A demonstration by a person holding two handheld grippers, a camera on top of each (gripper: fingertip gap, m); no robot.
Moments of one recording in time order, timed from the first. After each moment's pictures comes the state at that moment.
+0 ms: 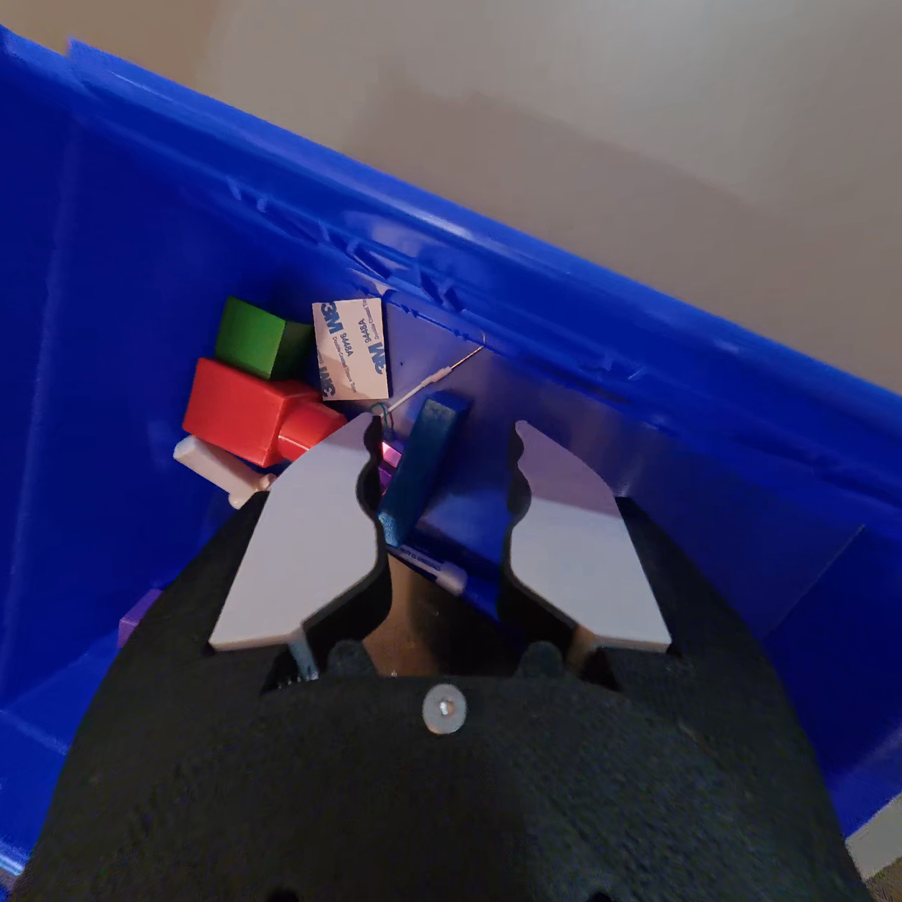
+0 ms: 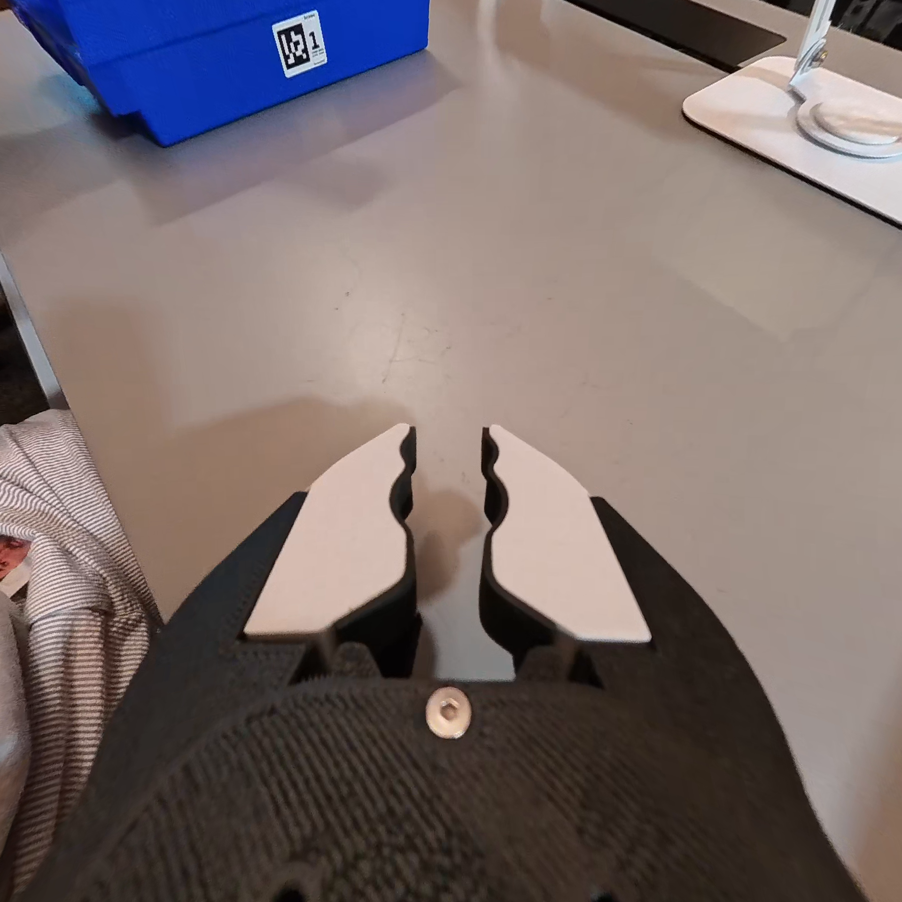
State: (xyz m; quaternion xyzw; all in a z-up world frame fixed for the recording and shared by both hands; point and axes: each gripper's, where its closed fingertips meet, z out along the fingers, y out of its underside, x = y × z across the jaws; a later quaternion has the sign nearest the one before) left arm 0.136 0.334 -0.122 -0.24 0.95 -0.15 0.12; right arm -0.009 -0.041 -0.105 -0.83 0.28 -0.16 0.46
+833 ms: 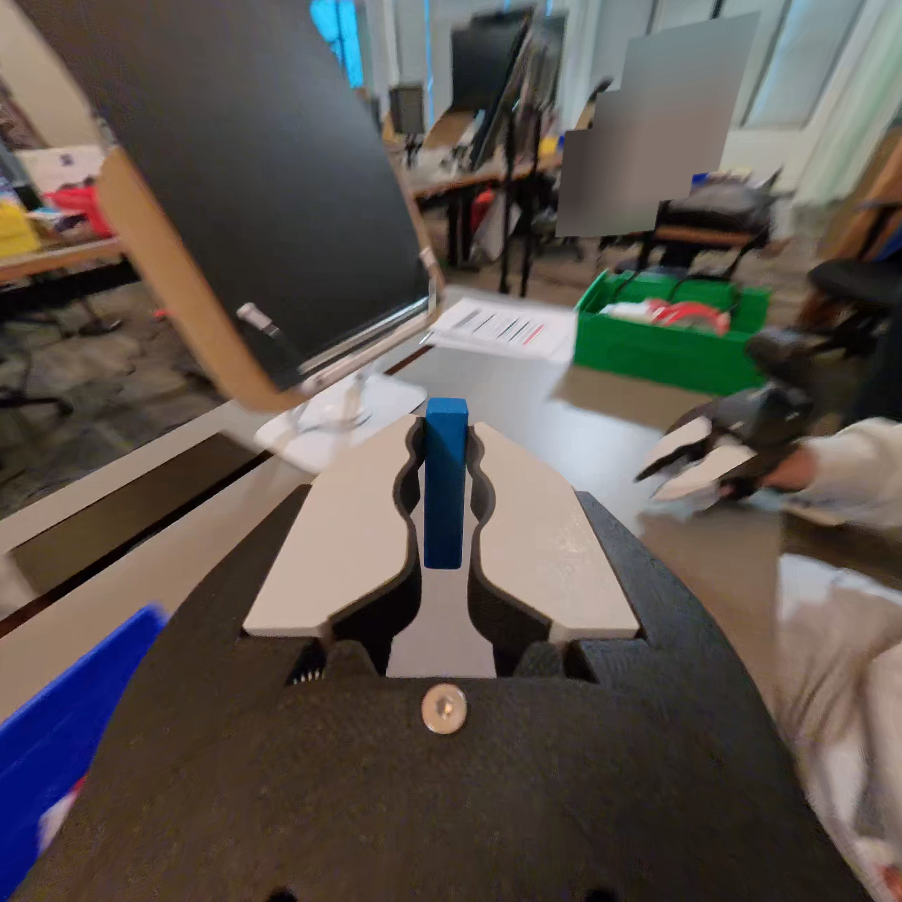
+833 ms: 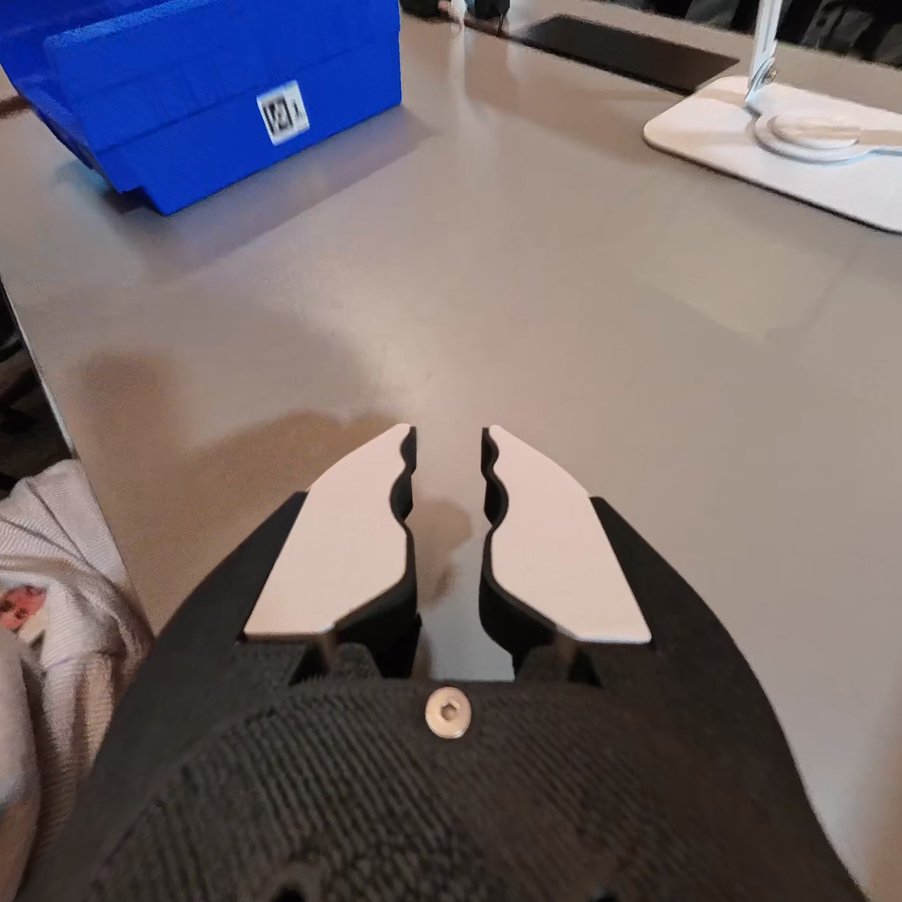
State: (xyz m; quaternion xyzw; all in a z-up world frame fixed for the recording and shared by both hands) left arm 0.076 0.184 0.115 -0.22 0.72 -0.62 0.21; right arm 0.005 -0.043 -0.092 -0.80 0.31 -0.15 0.50
